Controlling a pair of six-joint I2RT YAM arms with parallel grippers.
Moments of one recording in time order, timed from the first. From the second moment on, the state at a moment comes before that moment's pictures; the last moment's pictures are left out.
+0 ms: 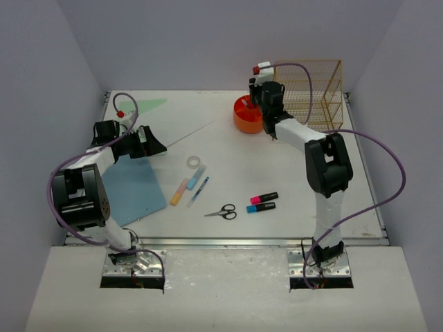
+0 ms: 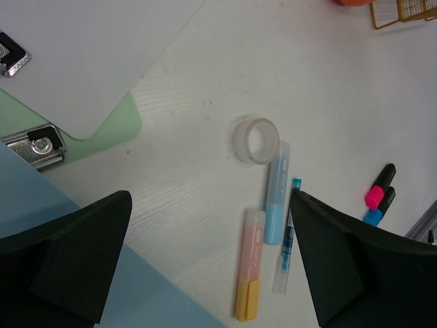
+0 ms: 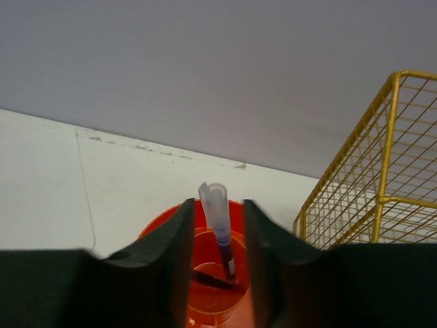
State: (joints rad) left arm 0.27 1.61 0.94 -0.16 0.79 -0.08; right arm 0.33 2.09 1.50 0.53 0.17 -0.08
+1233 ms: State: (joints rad) left arm -0.23 1.35 0.79 -0.24 0.45 0.10; right arm 0.49 1.66 1.17 -0.37 -0.56 -0.85
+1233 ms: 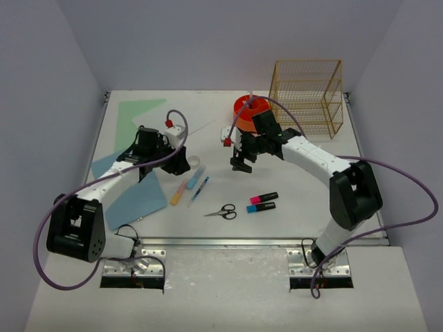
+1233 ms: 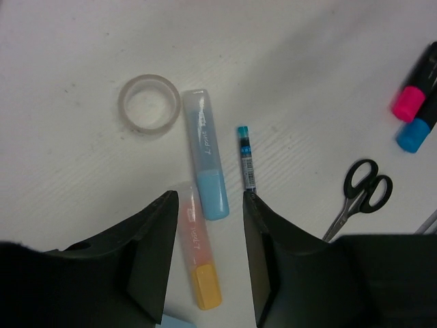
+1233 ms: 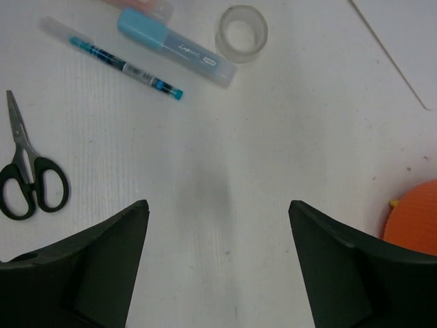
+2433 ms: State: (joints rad) left arm -0.55 1.82 1.07 -0.34 0.15 0.01; right arm 0.42 1.14 0.92 -0.43 -0.59 -1.10
